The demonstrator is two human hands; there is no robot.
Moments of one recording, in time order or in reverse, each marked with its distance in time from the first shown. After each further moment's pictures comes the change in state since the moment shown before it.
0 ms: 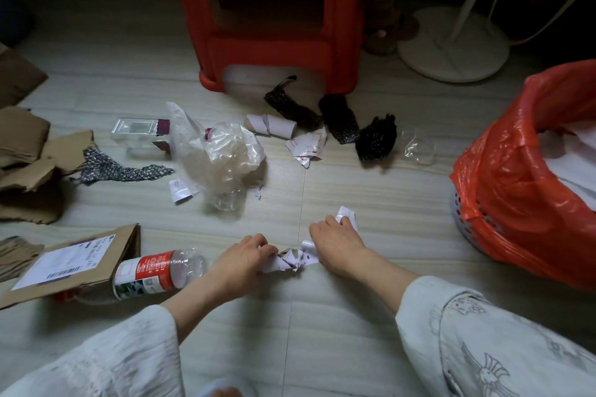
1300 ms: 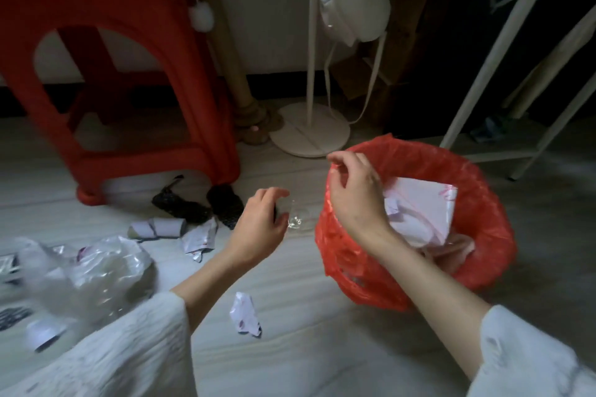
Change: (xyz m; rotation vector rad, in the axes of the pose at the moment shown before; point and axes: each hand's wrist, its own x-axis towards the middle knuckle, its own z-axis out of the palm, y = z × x) left_hand 0.117 0.209 -0.168 -0.466 0.594 0.266; right_hand -0.150 0.153 -0.169 0.733 1.162 0.600
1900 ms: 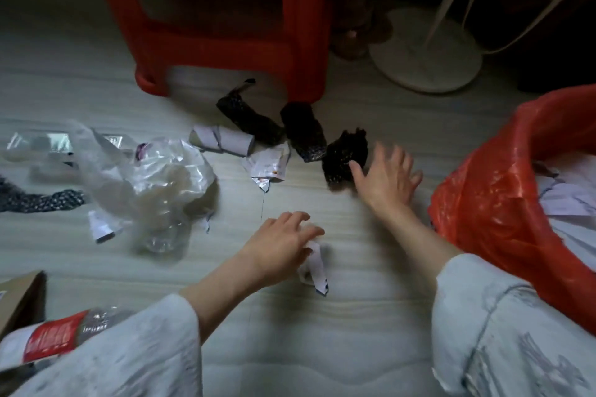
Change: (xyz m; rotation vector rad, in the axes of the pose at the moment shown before) left_hand -0.079 -0.156 0.023 0.395 -0.475 0.009; right_hand -0.010 0.076 0.201 -0.645 -0.416 0.144
